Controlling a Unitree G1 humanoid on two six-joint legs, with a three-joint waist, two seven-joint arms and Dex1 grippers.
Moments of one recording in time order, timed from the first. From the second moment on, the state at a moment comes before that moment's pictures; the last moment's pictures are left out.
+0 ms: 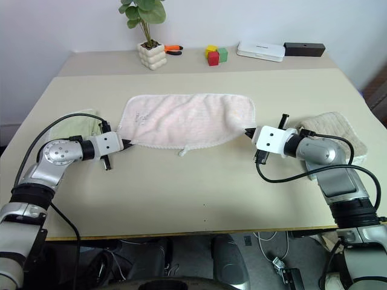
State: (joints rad) left arm -0.58 0.73 -0.15 0.68 0.16 -0.44 -0.91; right arm -0.37 -0.84 0.07 0.12 -0.06 -0.22 0.80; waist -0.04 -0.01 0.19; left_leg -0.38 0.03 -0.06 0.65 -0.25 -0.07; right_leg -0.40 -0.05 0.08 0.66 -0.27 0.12
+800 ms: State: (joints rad) left arm -0.94 0.65 -0.11 0.88 0.20 -0.46 -0.60; right arm -0.79 -0.73 0.10 0.40 -0.29 -0.28 0.50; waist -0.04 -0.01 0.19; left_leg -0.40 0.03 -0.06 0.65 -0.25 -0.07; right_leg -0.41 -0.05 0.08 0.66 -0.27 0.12
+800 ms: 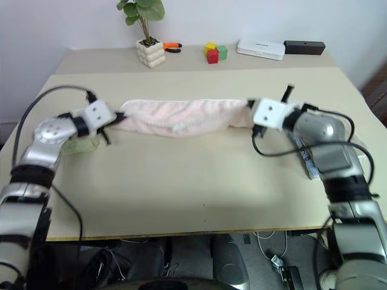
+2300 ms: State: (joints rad) left arm -0.25 1.09 -0.07 0.11 -0.23 0.03 -1.42; right arm 0.09 -1.16 -0.16 -0.29 0.25 -0.04 1.13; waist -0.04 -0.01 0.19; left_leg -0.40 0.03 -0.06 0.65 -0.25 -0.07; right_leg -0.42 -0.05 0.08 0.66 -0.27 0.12
